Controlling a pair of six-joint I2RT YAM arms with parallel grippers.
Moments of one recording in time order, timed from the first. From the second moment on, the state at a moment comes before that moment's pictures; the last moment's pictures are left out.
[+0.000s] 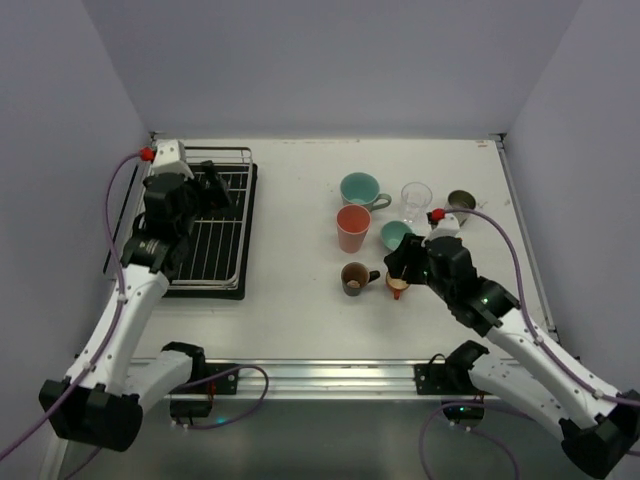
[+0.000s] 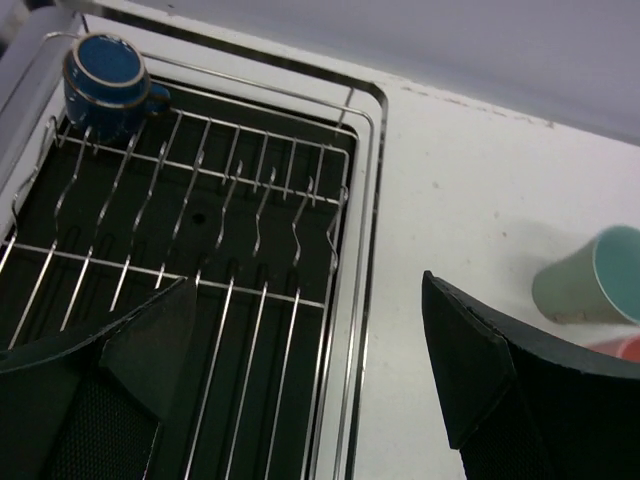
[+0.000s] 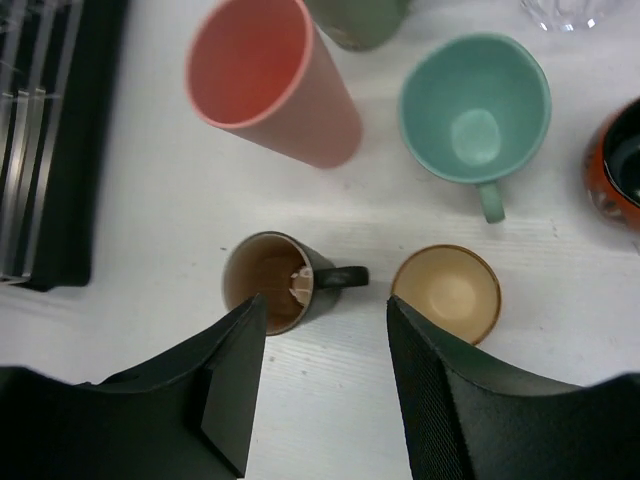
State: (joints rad) left arm -0.19 0.94 0.94 -0.32 -0.20 -0.33; right arm 0.63 0.81 0.67 -0.46 0.24 0.62
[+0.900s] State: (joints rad) left arm 0.12 1.83 1.37 -0.11 -0.28 -0.04; right arm 0.63 0.56 0.50 -0.26 -0.05 0.57
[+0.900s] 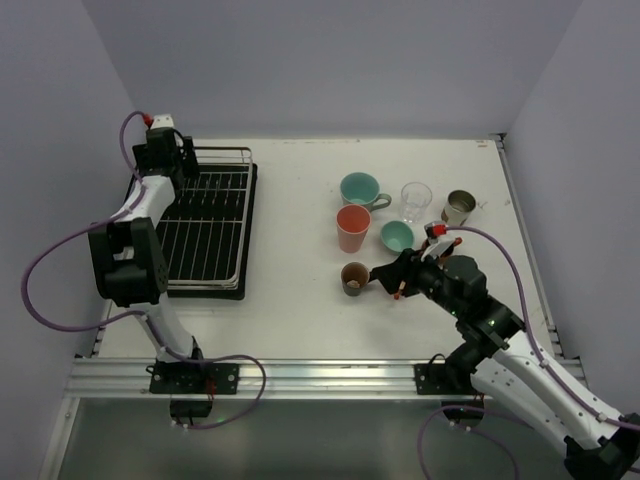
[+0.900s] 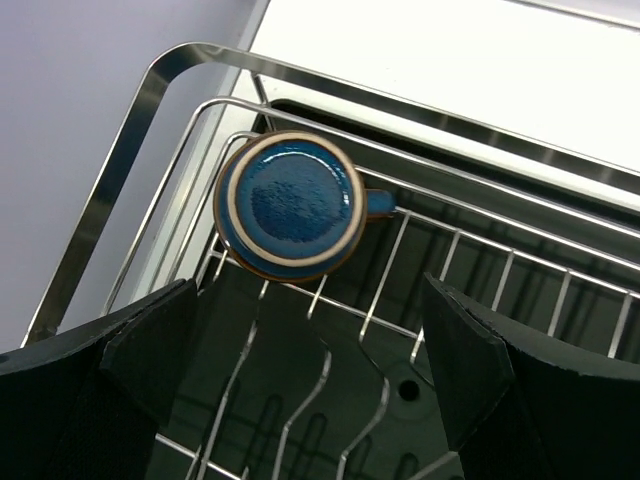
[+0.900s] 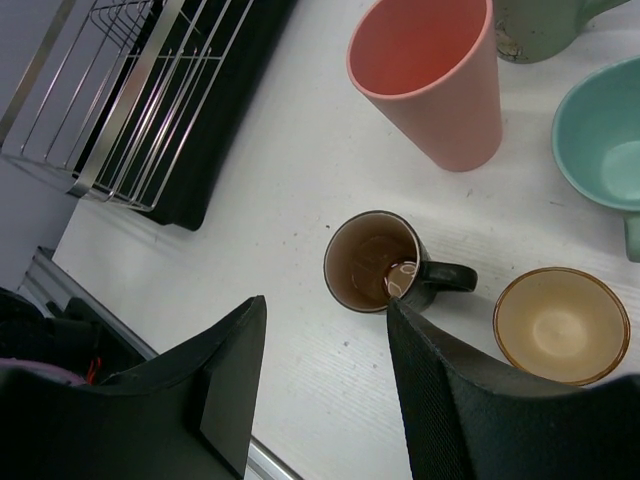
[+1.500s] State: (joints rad) left arm 0.14 1.97 1.48 -0.05 -0.30 0.01; right arm 0.63 0.65 0.50 -0.22 -0.12 0.56
